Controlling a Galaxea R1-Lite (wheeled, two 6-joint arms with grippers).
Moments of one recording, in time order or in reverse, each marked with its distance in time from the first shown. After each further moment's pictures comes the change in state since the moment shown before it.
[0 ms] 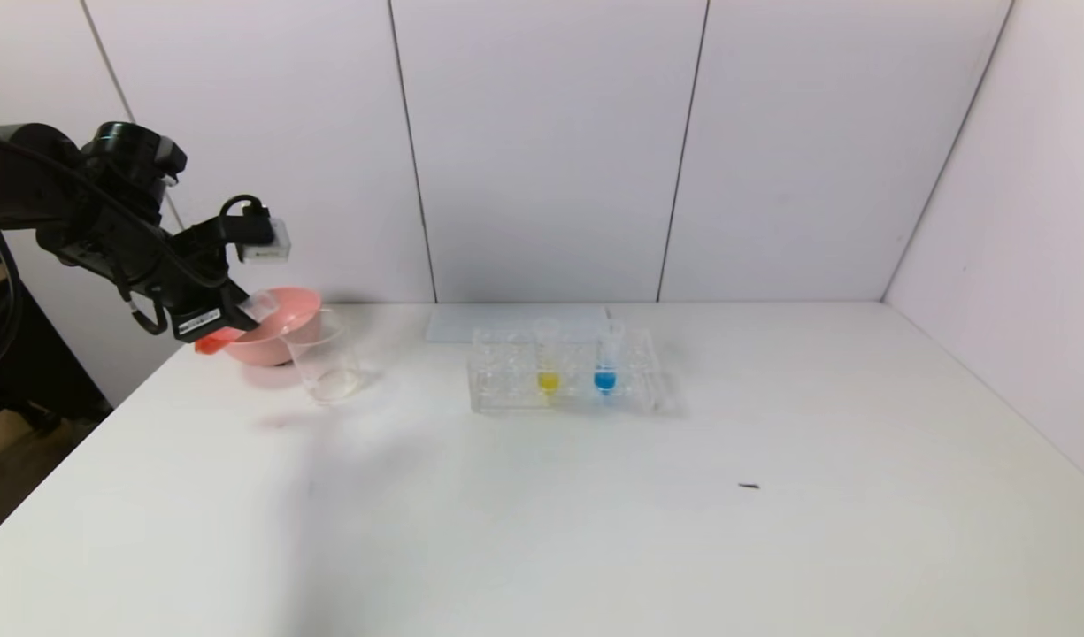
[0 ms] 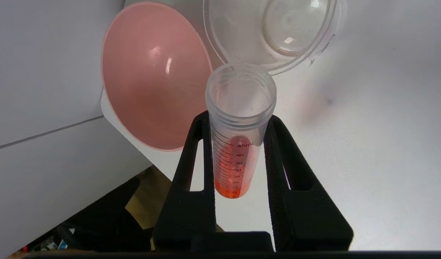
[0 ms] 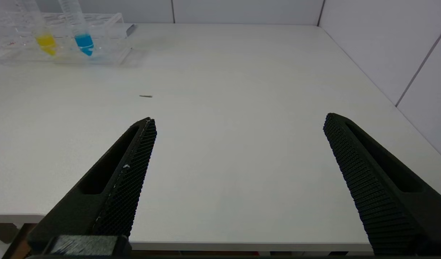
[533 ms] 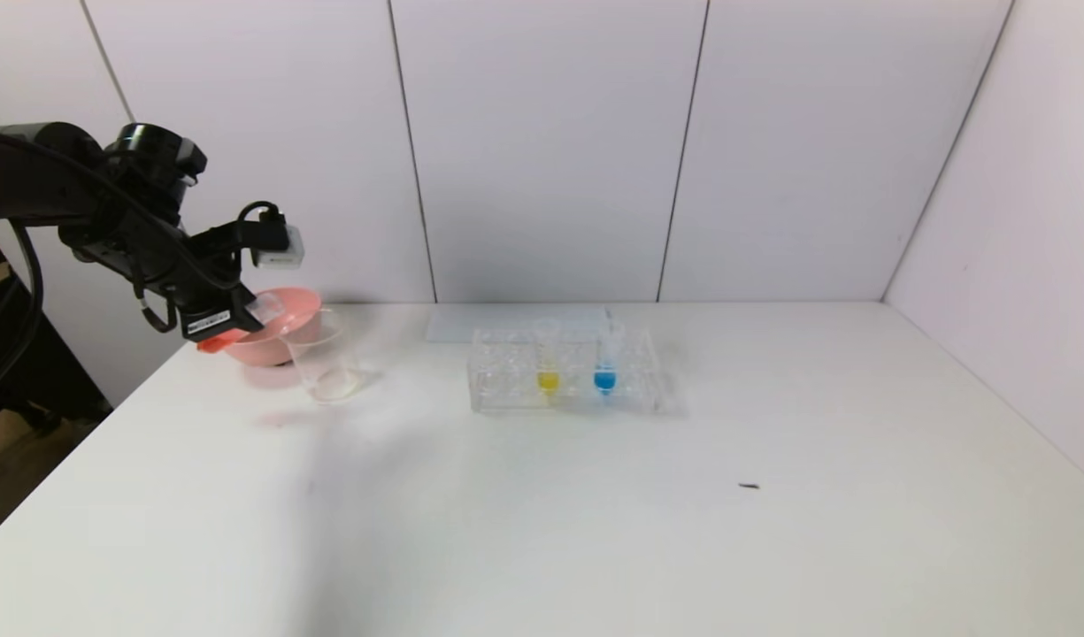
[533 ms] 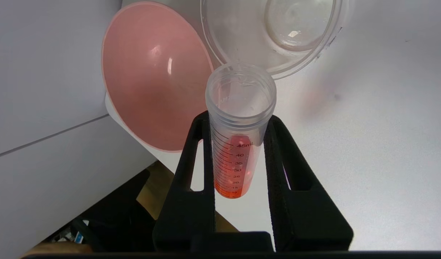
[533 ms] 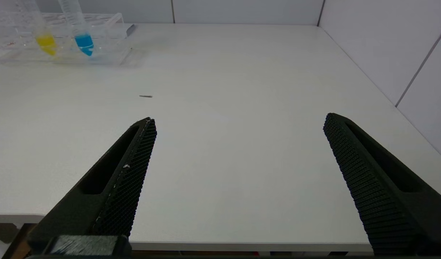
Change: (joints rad) left arm -0.028 0.030 -0.044 0.024 0.066 0.023; right arm 0.000 0.000 0.000 0.000 0.000 -0.001
